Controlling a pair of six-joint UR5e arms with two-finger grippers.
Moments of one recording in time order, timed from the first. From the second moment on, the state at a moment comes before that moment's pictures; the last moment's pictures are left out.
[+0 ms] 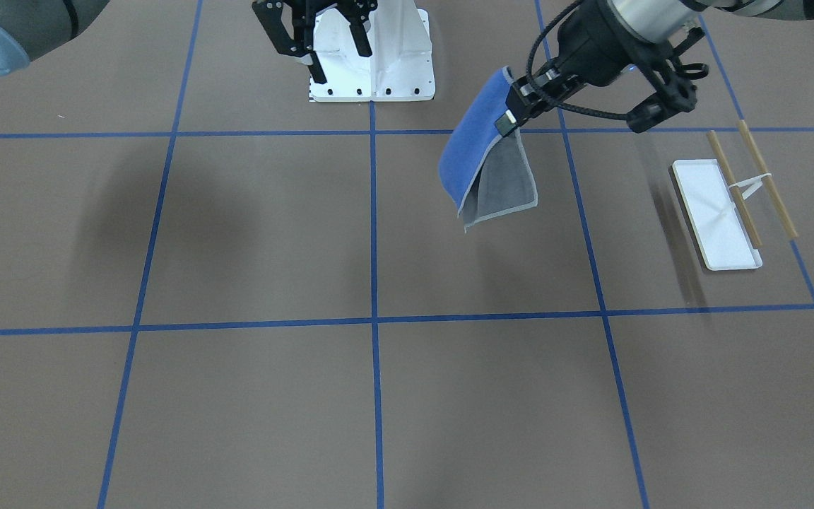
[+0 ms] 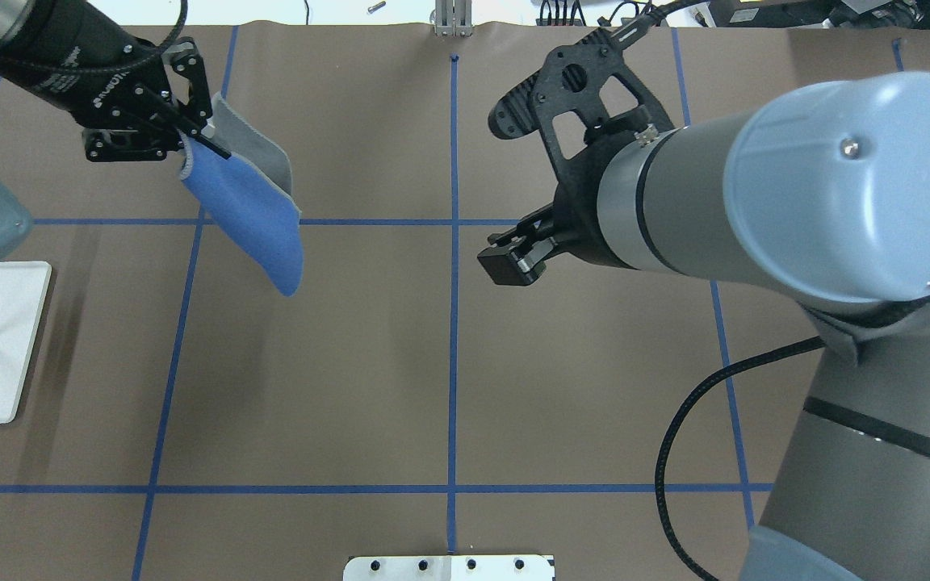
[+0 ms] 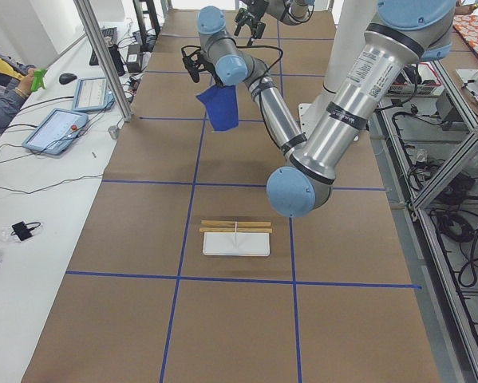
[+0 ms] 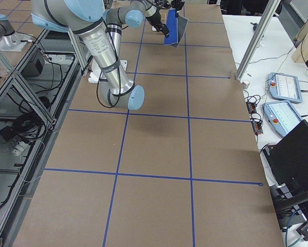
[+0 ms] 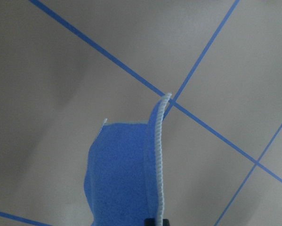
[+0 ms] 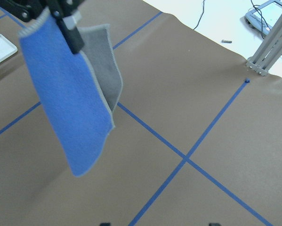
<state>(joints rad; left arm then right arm) -1.05 -2.05 -2.05 -1.60 -2.44 -1.55 0.54 -0.89 2.29 -1.89 1.58 0.57</state>
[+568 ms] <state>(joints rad) -1.14 -1.69 -2.18 -1.61 -2.37 -1.20 0.74 -1.05 2.25 -1.89 1.69 0.66</state>
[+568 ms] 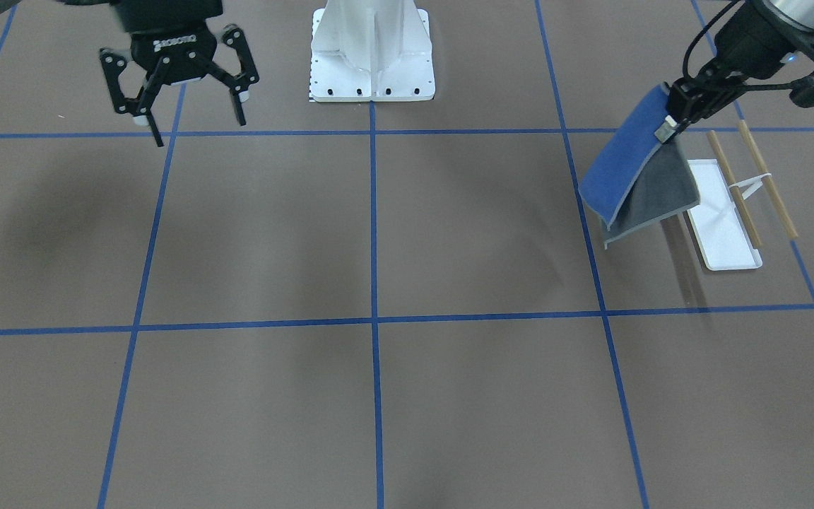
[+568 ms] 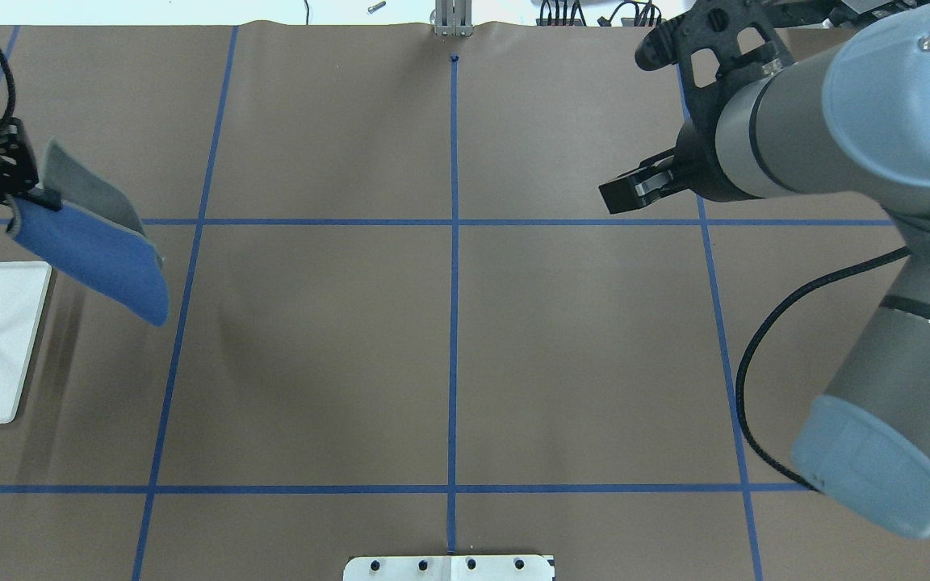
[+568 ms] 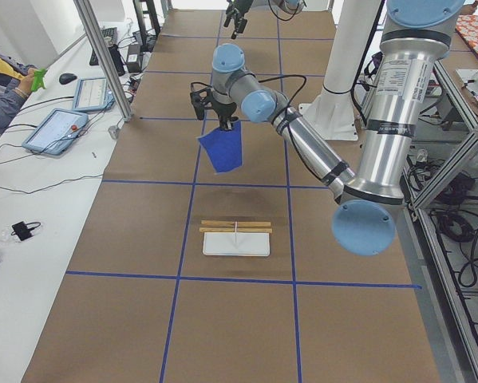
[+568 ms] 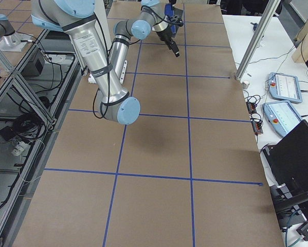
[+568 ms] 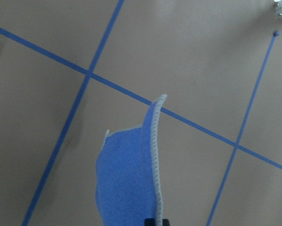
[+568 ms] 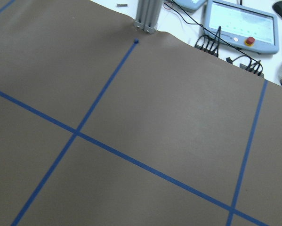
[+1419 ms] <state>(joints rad) -1.34 -1.46 -2.07 -1.61 -2.38 -0.61 0.89 -1.08 2.10 -1.88 1.82 0.62</state>
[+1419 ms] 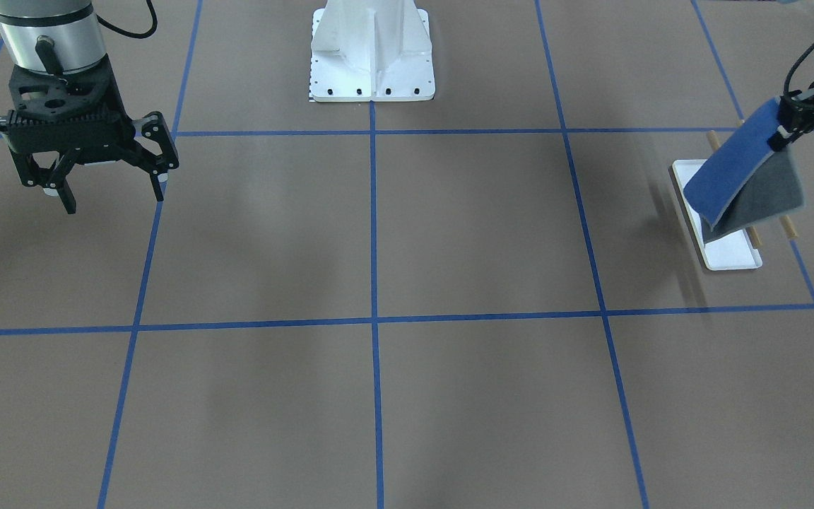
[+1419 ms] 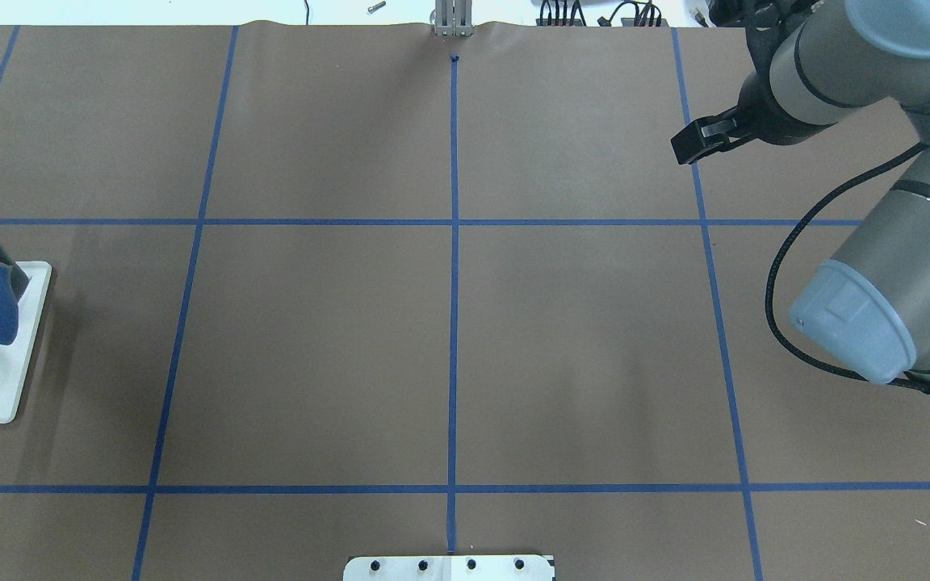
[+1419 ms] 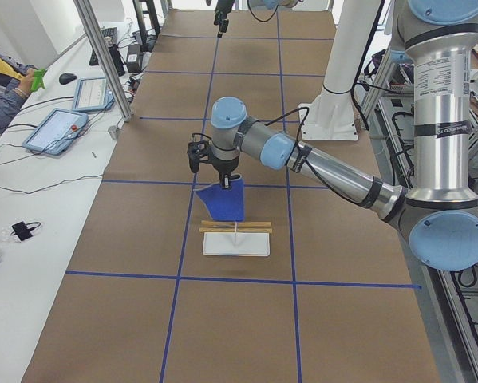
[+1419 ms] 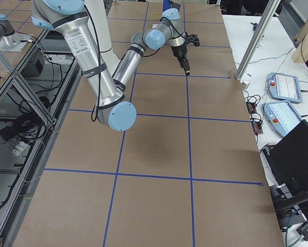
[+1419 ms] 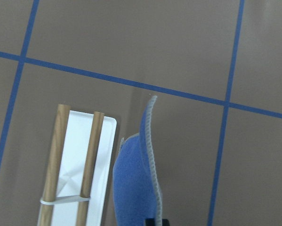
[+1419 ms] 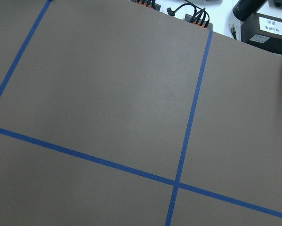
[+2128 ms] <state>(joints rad) -1.44 -1.46 -1.91 -1.61 -2.37 -0.43 0.91 -1.07 2.10 -1.88 1.83 0.61</state>
